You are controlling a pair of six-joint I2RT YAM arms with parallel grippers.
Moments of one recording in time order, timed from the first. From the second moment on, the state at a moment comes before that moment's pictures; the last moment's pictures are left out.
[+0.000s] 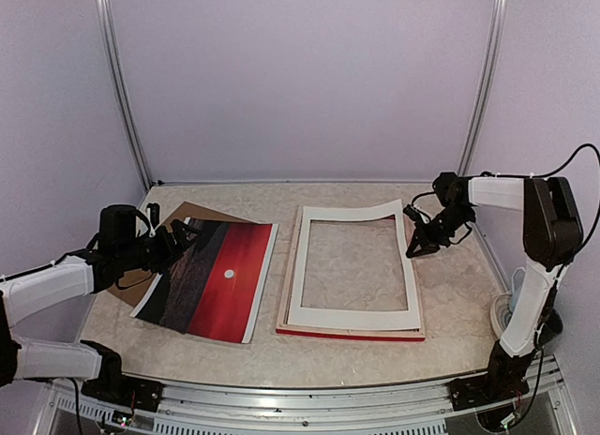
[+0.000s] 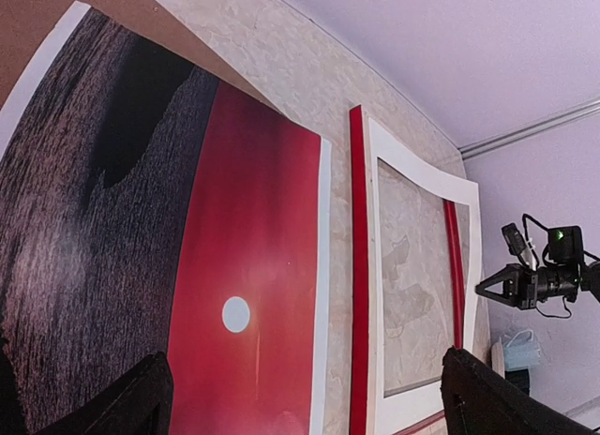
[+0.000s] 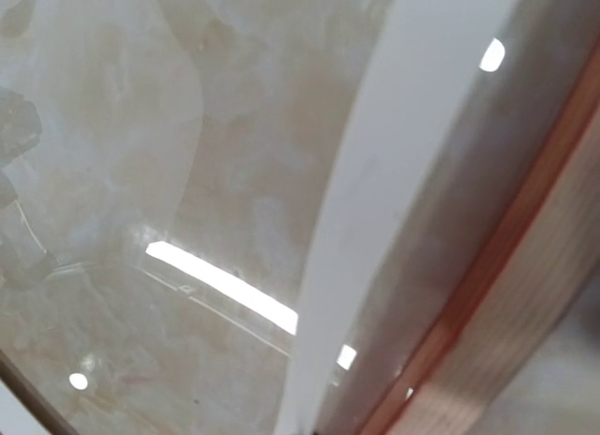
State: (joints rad) left arm -0.24 1.08 0.52 0.05 0.33 -0.74; right arm 0.13 1.89 1.32 -0.82 -0.51 -0.12
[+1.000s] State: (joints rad) left arm -0.27 1.08 0.52 0.05 0.33 -0.74; right arm 0.18 1.91 1.36 -0.83 -0.55 -0.16
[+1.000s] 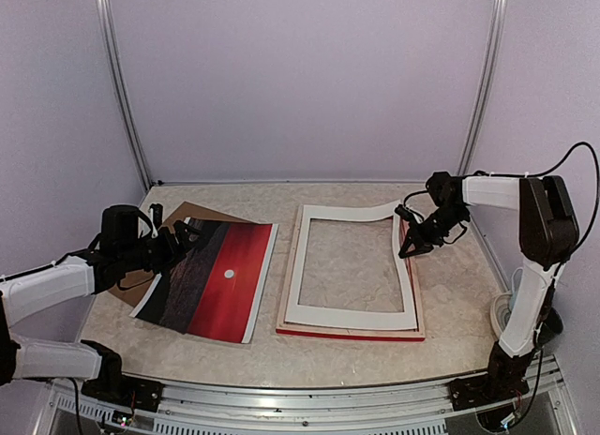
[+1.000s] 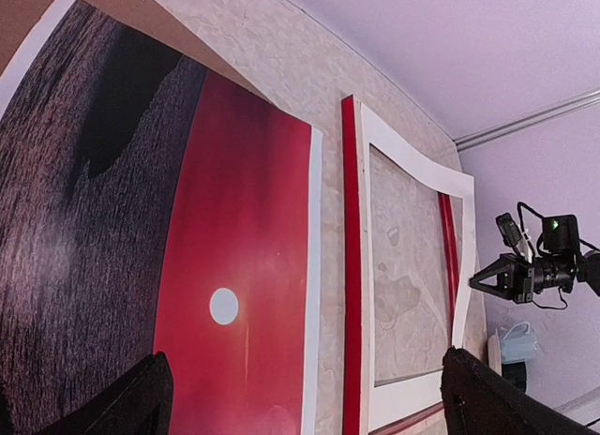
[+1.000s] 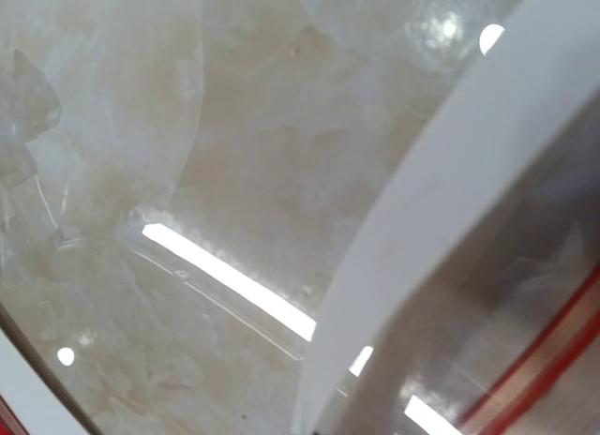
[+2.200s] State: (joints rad) left arm -0.35 1.09 0.52 0.05 0.28 -0.78; right arm 0.26 1.88 1.66 -0.83 -0.10 -0.05
